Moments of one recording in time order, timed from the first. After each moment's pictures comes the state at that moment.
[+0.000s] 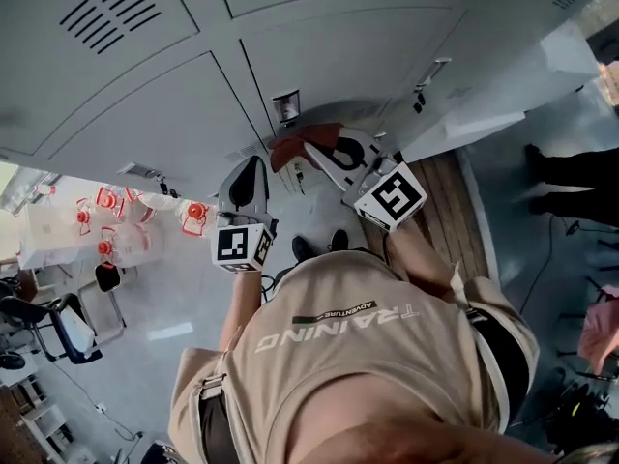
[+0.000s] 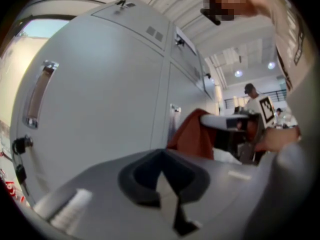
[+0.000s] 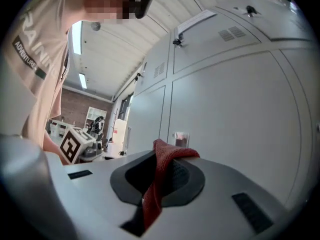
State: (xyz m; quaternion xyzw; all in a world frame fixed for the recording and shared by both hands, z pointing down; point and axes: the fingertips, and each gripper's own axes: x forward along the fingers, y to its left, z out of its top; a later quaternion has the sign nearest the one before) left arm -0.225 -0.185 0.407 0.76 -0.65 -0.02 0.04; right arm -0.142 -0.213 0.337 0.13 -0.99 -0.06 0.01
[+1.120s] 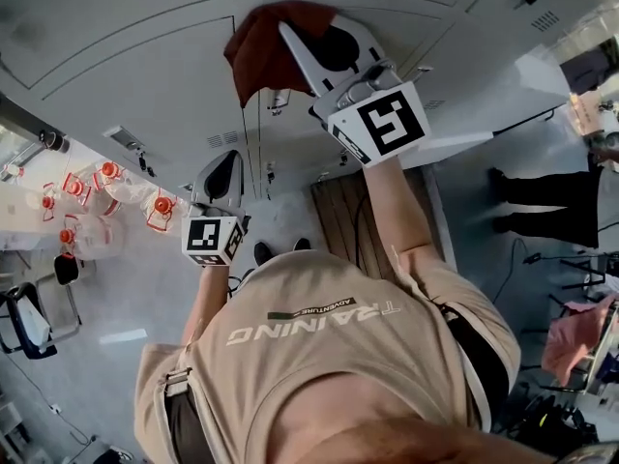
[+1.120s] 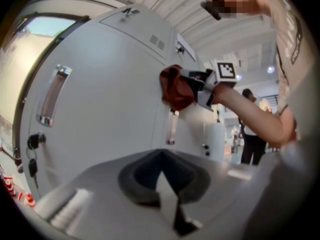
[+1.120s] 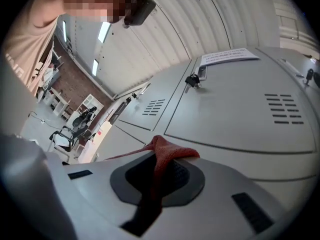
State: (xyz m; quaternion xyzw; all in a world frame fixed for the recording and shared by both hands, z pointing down) left arm -0.229 -0.158 0.405 0.76 -0.65 -0.03 0.04; right arm -0.186 -0.240 0.152 0.18 -0.95 -0.25 -0.08
